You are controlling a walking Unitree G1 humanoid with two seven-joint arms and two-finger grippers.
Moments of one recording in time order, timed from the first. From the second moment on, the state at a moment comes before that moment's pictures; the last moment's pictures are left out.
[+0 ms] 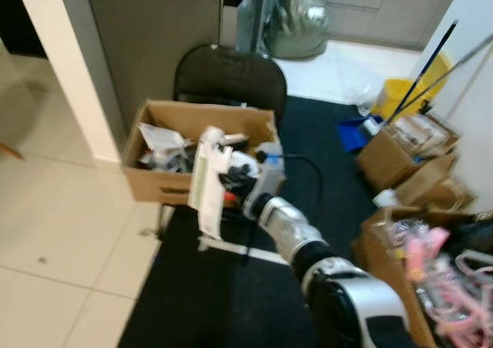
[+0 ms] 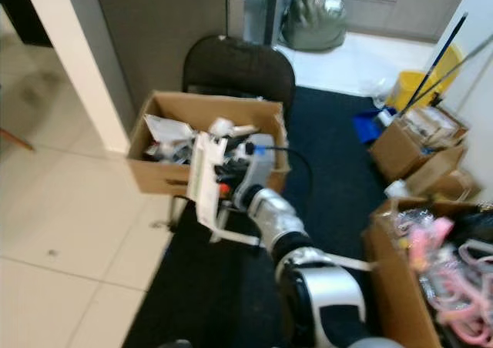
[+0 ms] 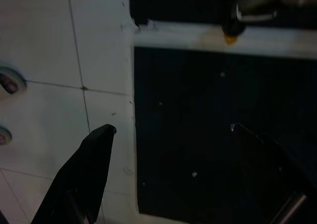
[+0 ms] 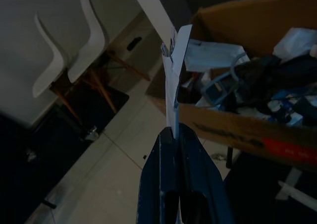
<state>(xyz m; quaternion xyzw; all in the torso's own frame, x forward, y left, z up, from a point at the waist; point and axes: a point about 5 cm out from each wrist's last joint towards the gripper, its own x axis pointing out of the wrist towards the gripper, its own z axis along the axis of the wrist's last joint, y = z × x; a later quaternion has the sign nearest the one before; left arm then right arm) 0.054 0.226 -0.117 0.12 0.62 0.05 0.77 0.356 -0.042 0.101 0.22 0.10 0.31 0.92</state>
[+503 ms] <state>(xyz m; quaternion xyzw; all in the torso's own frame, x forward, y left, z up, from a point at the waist) 0.051 0.226 -0.117 0.12 0.62 0.05 0.77 0.356 -0.042 0.101 0.22 0.10 0.31 0.92</state>
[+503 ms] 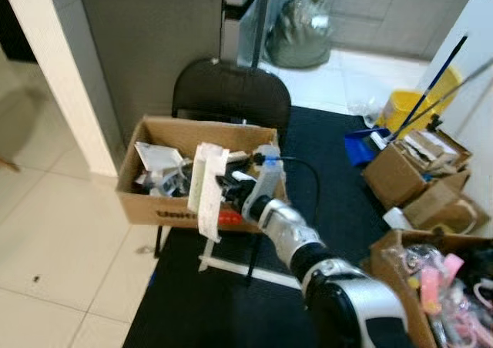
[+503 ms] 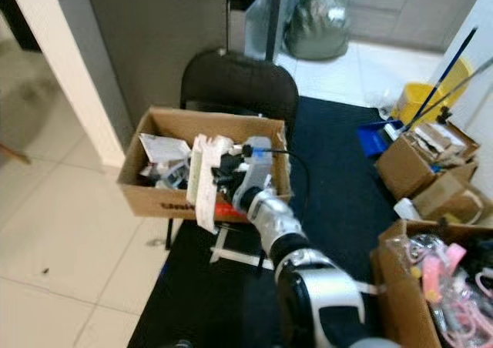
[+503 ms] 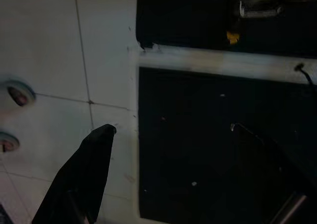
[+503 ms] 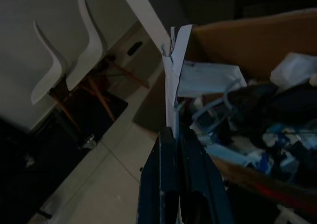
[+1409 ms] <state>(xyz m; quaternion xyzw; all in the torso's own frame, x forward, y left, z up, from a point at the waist) 0.048 0.226 -0.118 0.12 0.63 0.05 0.77 0.357 -0.044 0.102 0.23 0.10 0.30 0.92</state>
